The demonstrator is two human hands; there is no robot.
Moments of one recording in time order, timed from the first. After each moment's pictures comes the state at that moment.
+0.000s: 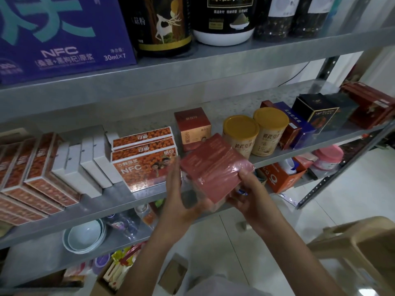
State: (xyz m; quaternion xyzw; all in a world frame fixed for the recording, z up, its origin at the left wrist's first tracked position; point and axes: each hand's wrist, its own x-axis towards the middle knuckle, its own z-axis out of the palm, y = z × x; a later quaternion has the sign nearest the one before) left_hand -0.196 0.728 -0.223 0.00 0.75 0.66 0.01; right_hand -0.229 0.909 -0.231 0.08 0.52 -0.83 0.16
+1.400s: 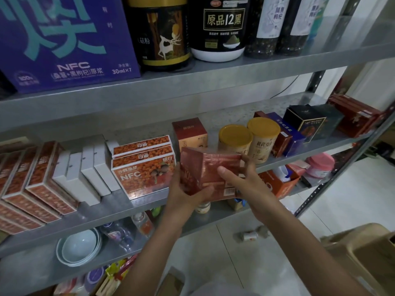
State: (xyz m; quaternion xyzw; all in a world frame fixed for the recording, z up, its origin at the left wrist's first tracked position) left_hand -0.217 0.741 -0.221 -0.08 0.73 0.68 -0.01; right_hand -0.247 0.907 -0.198 0.00 0.69 -0.72 0.11
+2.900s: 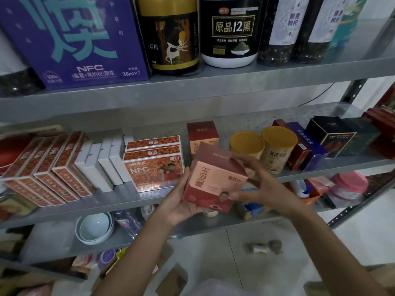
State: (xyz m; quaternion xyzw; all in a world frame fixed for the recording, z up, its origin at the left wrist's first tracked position) left_hand -0.245 0.733 -0.247 -0.12 0.37 0.90 0.20; right_hand -0.285 0.963 -0.195 -0.25 0.77 -0.56 0.18
